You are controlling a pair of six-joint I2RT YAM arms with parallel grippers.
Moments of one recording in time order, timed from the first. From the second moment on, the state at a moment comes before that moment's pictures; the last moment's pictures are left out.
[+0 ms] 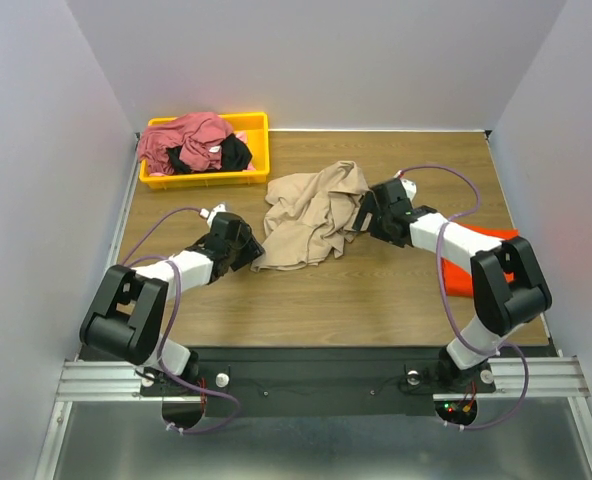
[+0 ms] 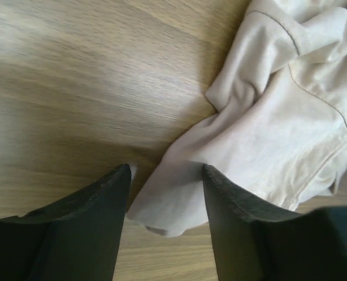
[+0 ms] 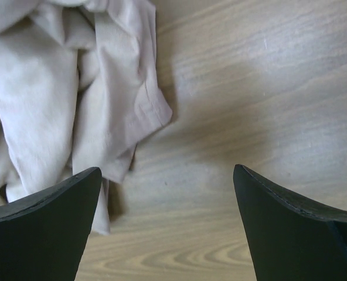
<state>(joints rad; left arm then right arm) -0.39 1.45 0.62 0.05 -0.04 -0.84 0.41 1.62 1.01 -0.29 0.26 0.71</state>
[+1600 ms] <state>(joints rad) -0.39 0.91 0.84 -0.24 -0.18 -0.80 0.41 1.31 0.98 -0.10 0.38 0.60</state>
